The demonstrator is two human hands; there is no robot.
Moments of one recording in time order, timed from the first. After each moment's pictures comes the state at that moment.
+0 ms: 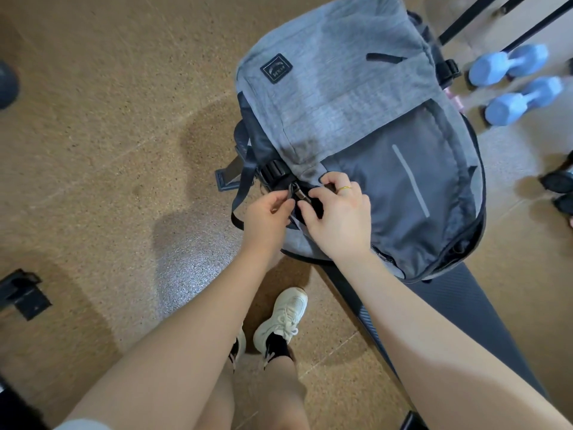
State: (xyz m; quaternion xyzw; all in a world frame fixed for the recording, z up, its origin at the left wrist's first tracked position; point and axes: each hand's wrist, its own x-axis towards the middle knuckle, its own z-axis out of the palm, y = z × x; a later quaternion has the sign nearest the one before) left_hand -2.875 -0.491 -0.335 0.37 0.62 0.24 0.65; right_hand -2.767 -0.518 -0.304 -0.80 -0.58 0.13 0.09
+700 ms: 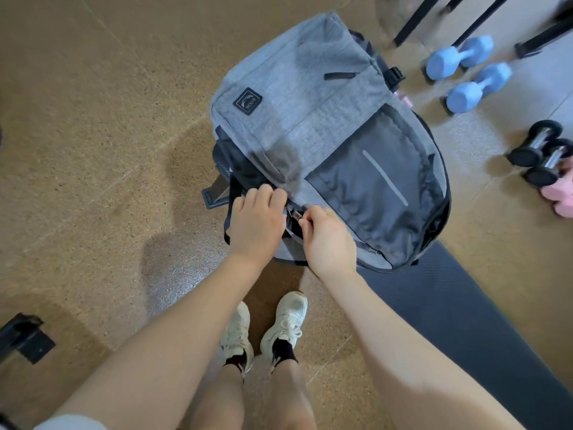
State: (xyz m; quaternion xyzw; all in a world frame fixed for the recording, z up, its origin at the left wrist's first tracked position) left_hand -2.879 -0.482 -0.311 0.89 0.44 0.09 0.10; right_hand -2.778 -0.547 -0.276 -0.85 -0.45 0.25 0.07
